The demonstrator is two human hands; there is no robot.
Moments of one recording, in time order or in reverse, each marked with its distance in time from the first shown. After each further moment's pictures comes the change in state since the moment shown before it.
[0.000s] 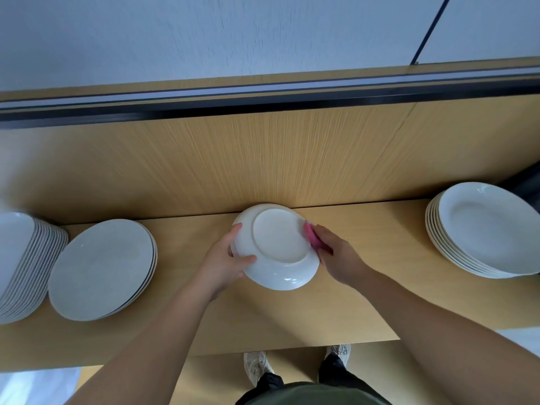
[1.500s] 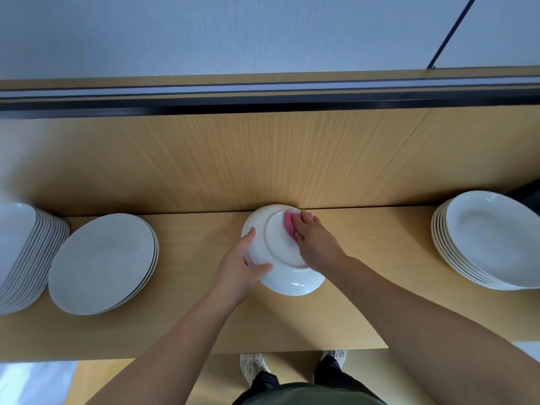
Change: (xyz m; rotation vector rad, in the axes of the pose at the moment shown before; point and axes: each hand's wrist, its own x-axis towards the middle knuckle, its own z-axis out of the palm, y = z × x) left_hand 0.001 -0.020 0.026 0.094 0.116 0.075; right_hand 0.044 -0.035 0.028 -0.637 -0.091 -0.066
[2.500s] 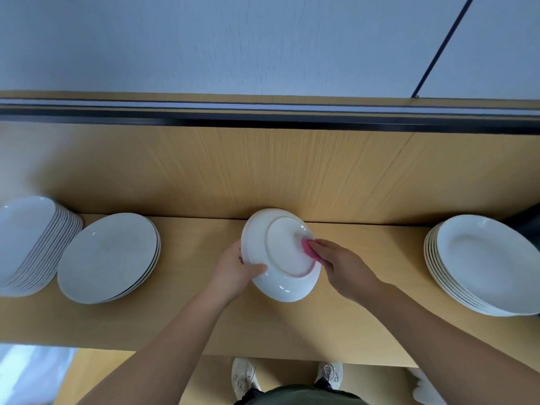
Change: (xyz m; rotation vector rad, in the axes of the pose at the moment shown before) left_hand -0.027 0.039 0.008 0.032 -0.002 0.060; right_hand -0.056 0.056 -0.034 0.147 0.036 -0.242
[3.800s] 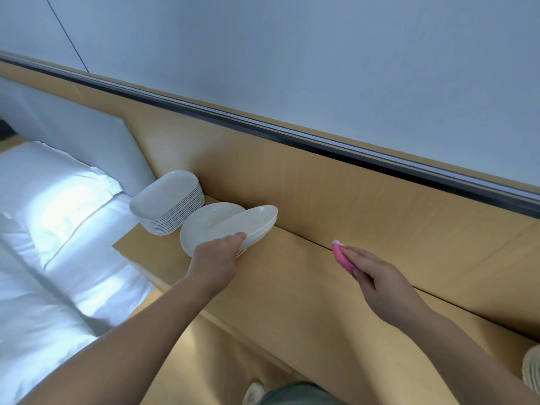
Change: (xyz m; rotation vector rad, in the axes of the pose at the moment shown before) left_hand -0.103 -0.011 -0.129 1.082 0.689 0.152; right_hand 0.021 -0.113 -0.027 0.186 -0.077 -0.385
